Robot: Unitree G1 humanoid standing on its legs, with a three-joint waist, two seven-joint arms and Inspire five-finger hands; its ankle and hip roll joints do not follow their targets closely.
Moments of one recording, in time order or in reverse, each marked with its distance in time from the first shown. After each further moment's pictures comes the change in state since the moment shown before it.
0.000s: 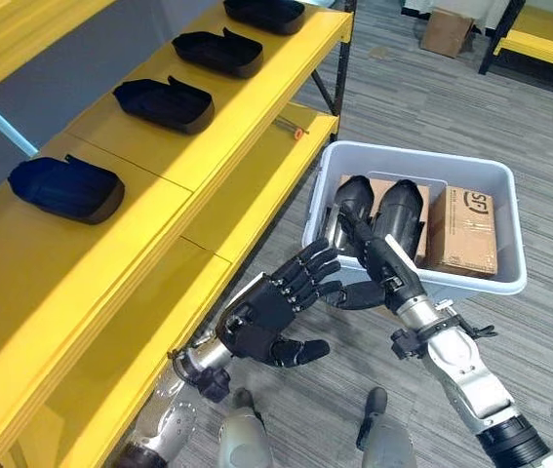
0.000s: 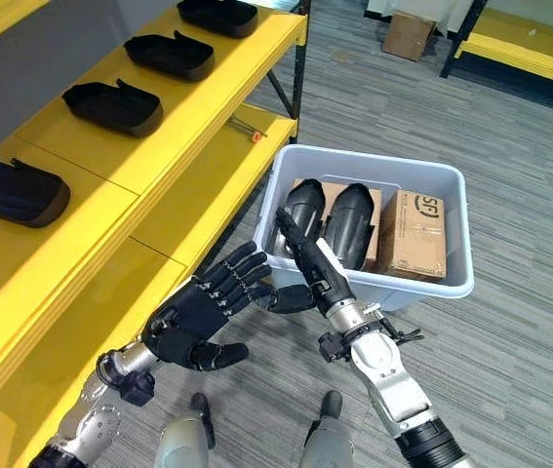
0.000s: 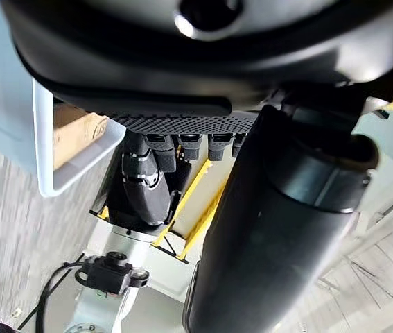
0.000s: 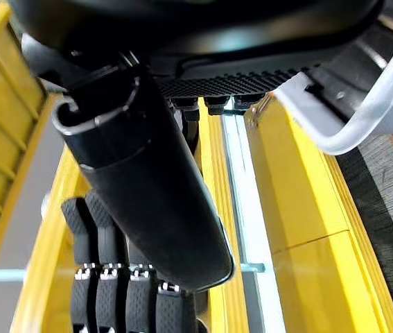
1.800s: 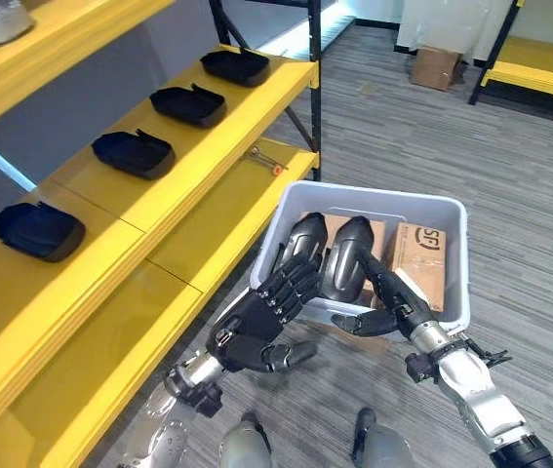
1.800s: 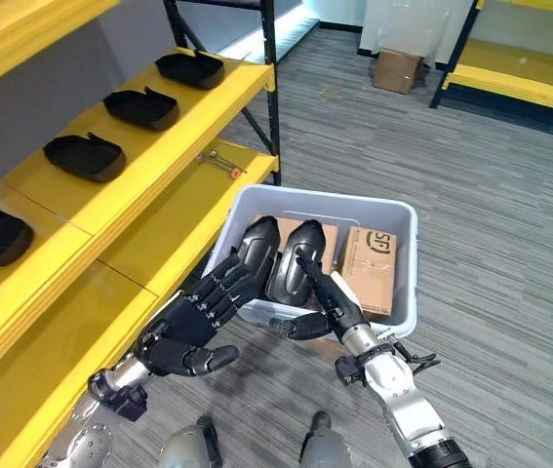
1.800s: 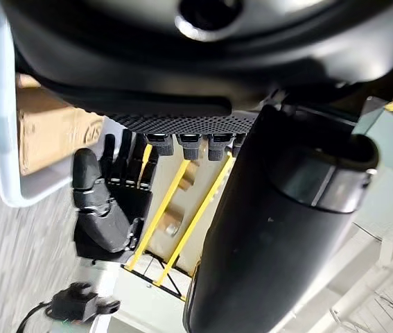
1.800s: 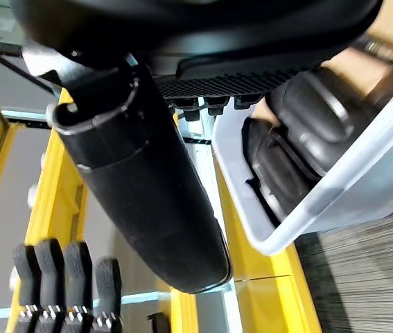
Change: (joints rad) left arm 0.156 -0.005 0.060 -0.012 -0.006 0.028 0.015; right arm 0.129 -0.028 -0.036 0.100 -0.049 -0.010 0.015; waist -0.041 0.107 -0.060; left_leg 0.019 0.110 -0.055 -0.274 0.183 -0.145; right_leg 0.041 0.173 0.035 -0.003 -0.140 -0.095
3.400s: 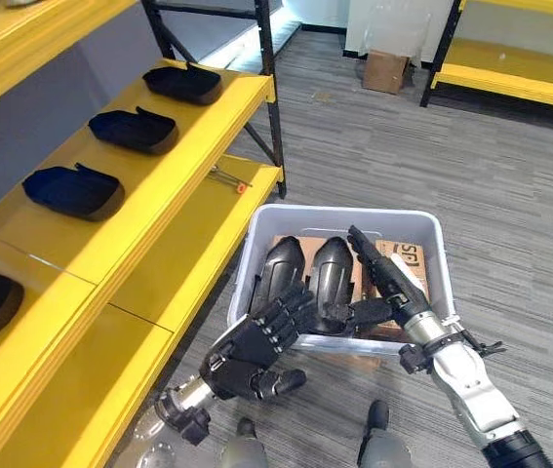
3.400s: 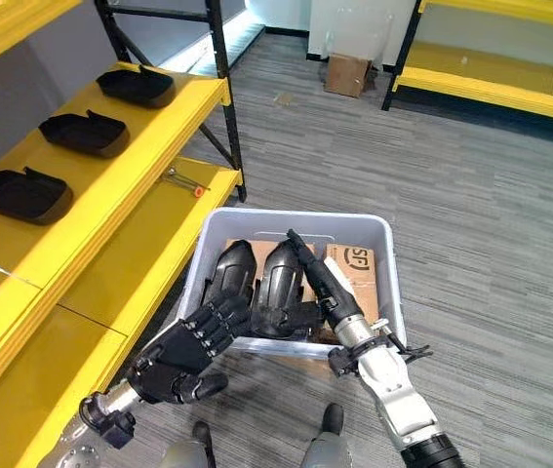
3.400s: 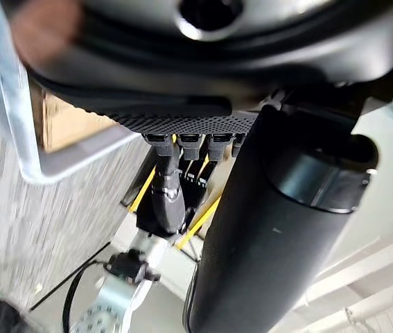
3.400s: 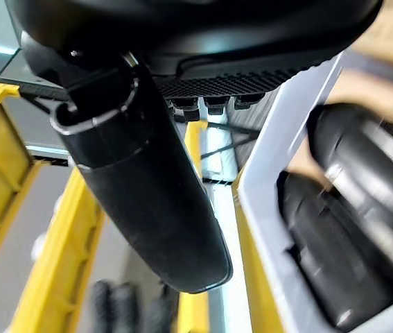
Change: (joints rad) left arm 0.079 -0.015 0.032 0.000 -0.002 0.111 -0.085; right arm -0.032 -0.013 -0.017 -0.021 -0.040 -0.022 0.009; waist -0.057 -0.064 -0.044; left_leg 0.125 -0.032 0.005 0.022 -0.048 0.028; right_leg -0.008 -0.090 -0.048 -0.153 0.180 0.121
